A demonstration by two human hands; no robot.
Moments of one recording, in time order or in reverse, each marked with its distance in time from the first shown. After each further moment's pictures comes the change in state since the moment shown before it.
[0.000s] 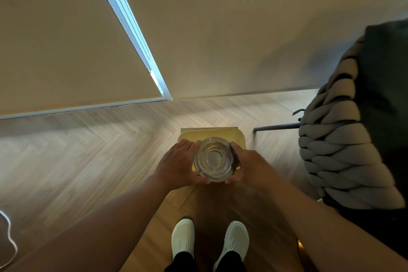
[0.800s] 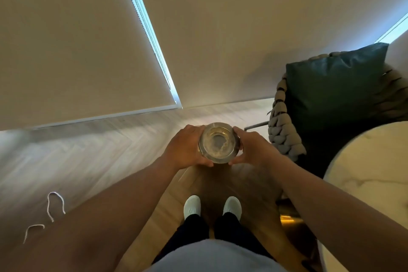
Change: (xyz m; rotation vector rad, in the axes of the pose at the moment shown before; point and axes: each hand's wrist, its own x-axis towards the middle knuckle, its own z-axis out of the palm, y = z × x) left_hand -0.136 0.176 -0.201 -0.165 0.055 -0.019; right_hand -0.227 -0.155 -0.141 -0.059 0.093 -0.138
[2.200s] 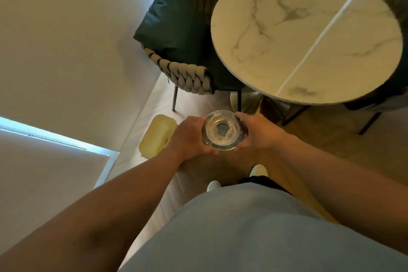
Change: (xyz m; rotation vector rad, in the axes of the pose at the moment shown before) left_hand -0.059 0.047 0.055 0.243 -0.558 0.842; right_hand -0.225 -0.127 0.163 0.348 0.649 0.758
